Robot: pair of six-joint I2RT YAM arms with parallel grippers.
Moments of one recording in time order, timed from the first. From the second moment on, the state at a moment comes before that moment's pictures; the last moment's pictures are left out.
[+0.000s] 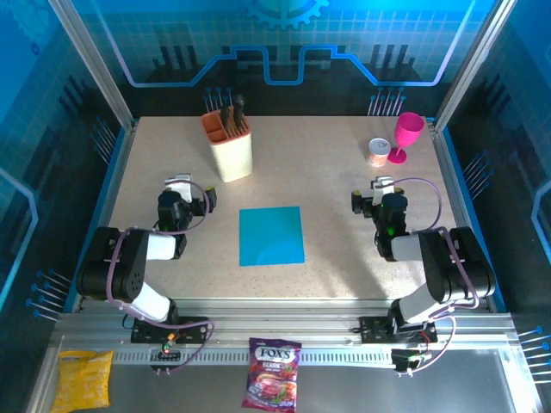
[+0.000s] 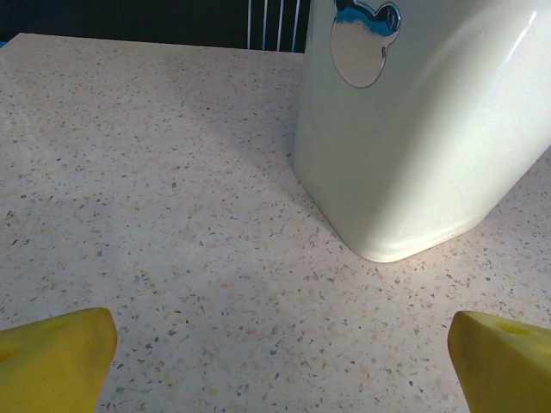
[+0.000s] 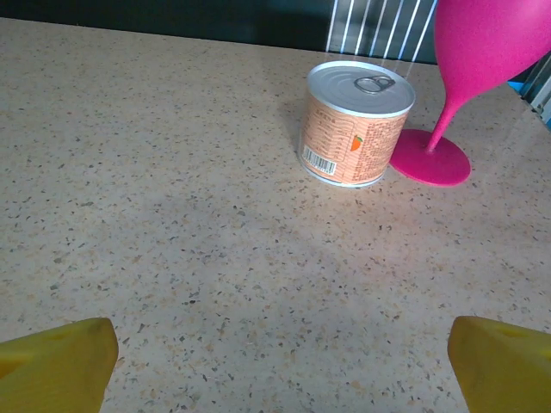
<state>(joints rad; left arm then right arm) -0.01 1.55 0.40 0.82 -0.01 -0.11 0.10 1.54 0.38 0.80 0.13 -0.06</state>
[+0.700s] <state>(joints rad) -0.01 1.55 0.40 0.82 -0.01 -0.11 0.10 1.54 0.38 0.80 0.13 -0.06</state>
